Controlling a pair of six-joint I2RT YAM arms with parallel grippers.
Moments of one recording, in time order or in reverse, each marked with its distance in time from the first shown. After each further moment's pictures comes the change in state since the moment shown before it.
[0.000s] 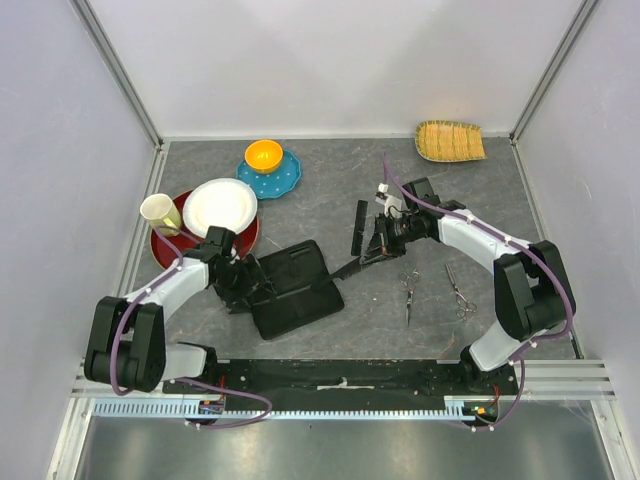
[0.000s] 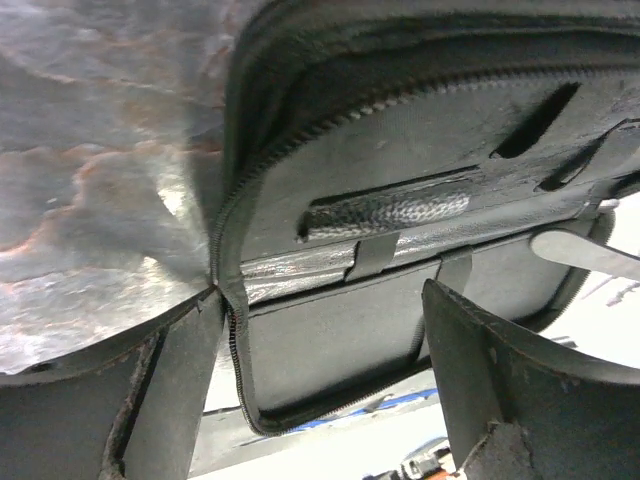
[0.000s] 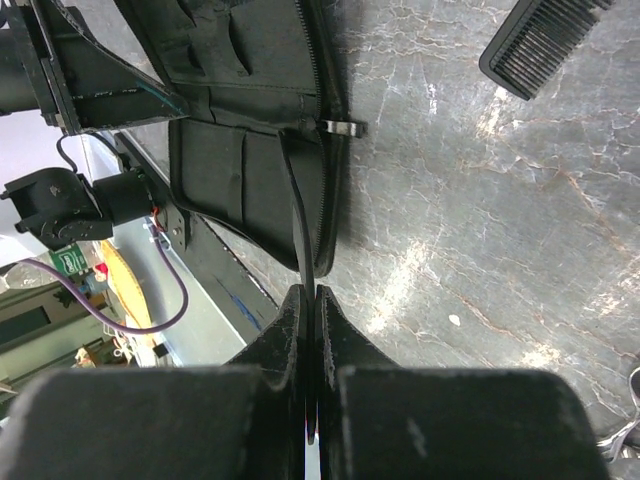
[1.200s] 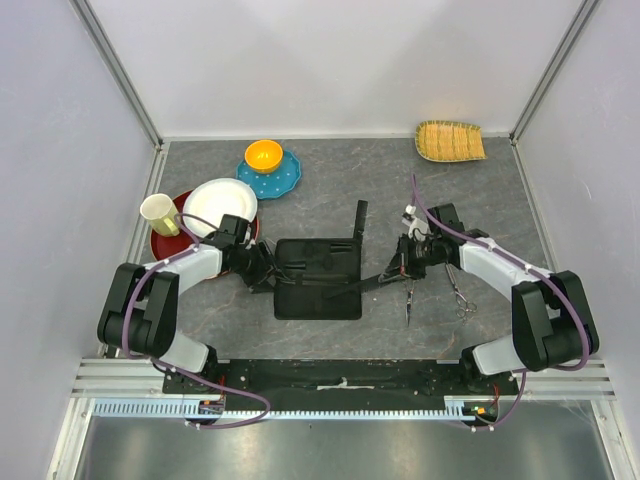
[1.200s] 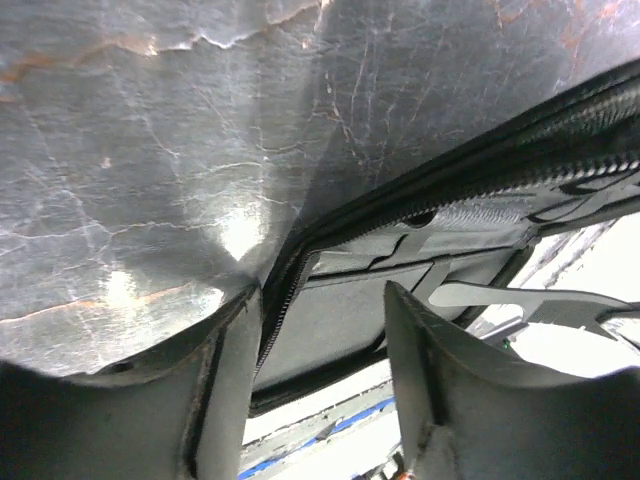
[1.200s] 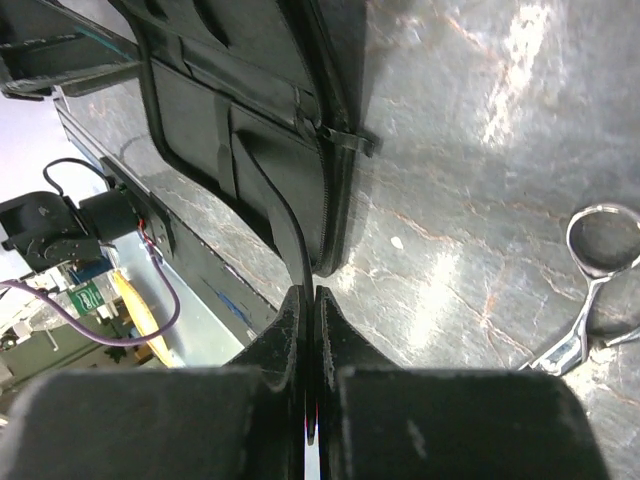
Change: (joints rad) left arm -0.064 0.200 0.082 0.248 0.123 -0.051; right arm -0.103 -0.190 -0.274 0.079 0.026 0.063
